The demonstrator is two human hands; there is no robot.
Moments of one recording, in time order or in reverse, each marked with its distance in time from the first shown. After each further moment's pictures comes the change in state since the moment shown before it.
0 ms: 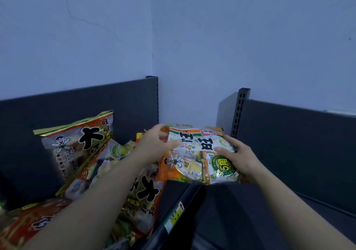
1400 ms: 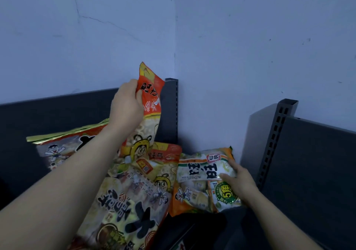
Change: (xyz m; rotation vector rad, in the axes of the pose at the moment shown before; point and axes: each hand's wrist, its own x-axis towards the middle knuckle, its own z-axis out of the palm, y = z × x) left_hand 0.115 0.015 -0.063 0.418 0.810 0.214; right_hand 0.152 0.080 0.032 -0.219 -0.161 0.059
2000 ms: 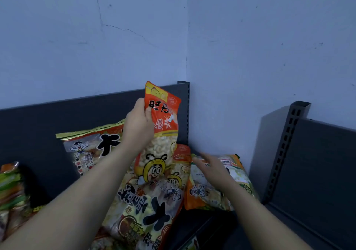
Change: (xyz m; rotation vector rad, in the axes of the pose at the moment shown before) left_hand -0.042 -0.009 -0.020 -0.152 -0.115 -0.200; right_hand -0.027 -0.077 0.073 -0.180 -0.185 -0.297
